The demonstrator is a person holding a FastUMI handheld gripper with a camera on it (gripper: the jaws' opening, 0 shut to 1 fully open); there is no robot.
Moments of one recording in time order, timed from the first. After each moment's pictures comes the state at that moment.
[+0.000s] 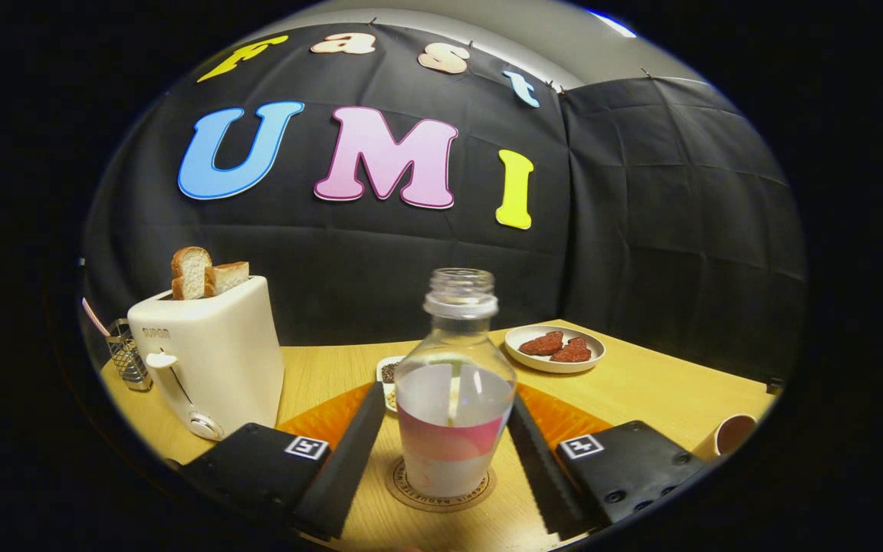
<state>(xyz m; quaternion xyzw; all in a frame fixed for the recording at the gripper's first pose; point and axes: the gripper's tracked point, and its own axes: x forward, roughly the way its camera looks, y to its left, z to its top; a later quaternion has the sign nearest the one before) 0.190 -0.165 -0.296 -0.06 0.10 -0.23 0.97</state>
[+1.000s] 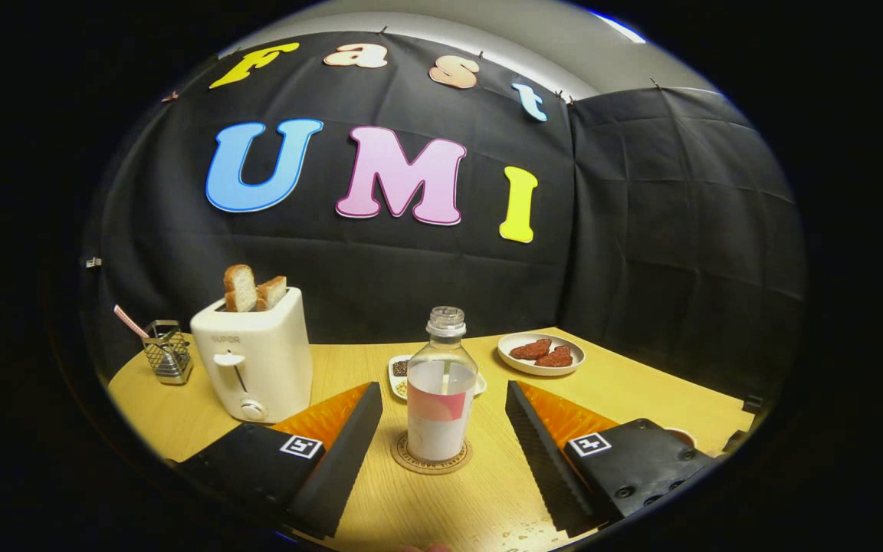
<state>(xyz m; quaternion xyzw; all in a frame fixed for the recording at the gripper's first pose) 0.112 -0.118 -0.235 -0.07 0.10 -0.19 0.97</state>
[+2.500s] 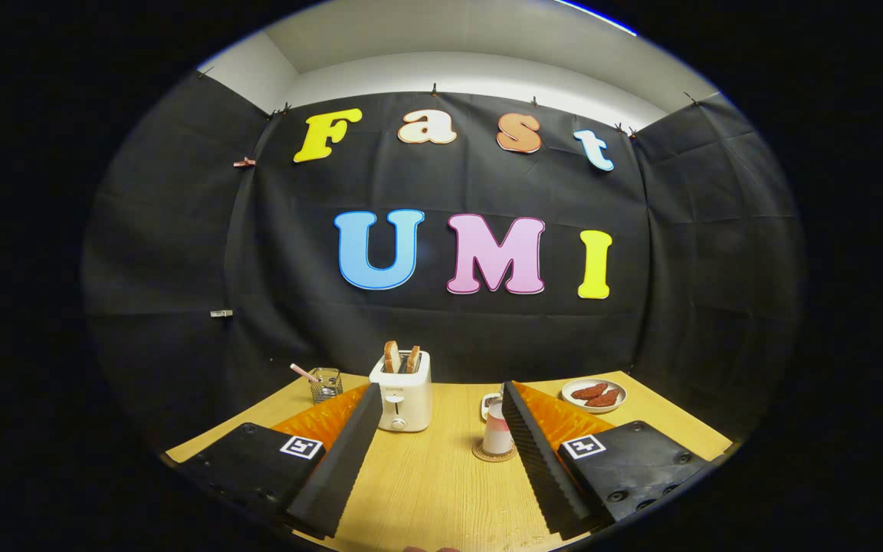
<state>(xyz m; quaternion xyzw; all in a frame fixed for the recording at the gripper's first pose) -0.031 -0.024 -0.065 -0.03 0.05 0.01 1.00</state>
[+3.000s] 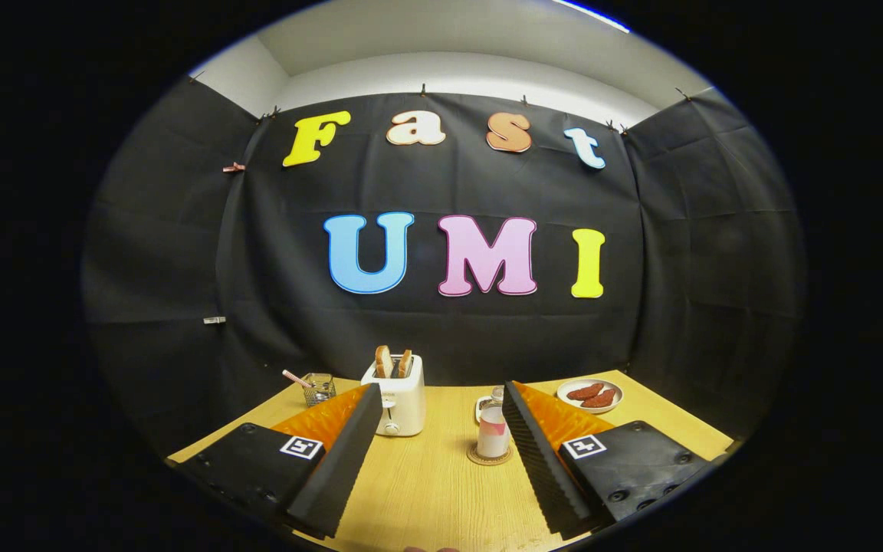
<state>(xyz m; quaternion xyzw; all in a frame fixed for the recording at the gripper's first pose) -0.021 -0.038 -0.065 -0.03 0.05 0.00 1.00</state>
